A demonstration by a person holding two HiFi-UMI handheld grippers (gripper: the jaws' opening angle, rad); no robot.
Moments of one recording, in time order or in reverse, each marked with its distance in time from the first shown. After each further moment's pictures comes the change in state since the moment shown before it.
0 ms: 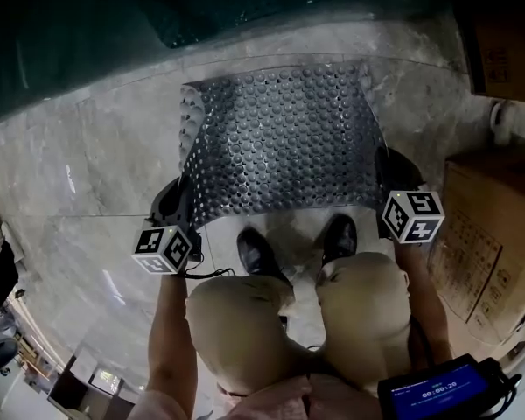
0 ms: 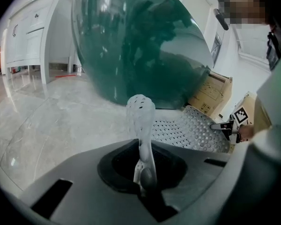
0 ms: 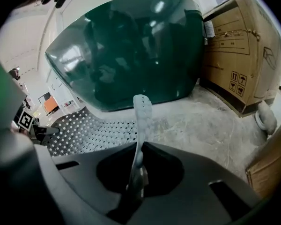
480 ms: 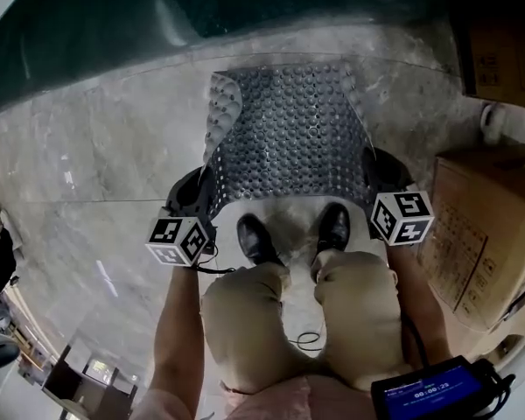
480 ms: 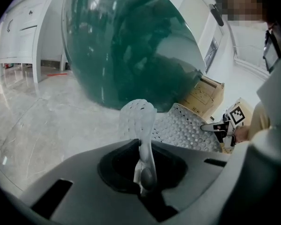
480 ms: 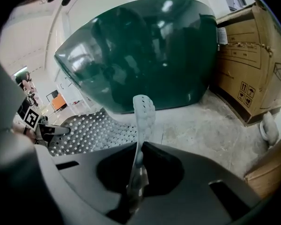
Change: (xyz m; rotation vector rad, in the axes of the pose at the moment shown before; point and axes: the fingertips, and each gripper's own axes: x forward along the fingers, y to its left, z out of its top) left arm -0.025 -0.055 0.030 -0.026 0.019 -0.093; right arm -0.040 0.054 0.037 -0.051 0.037 0.063
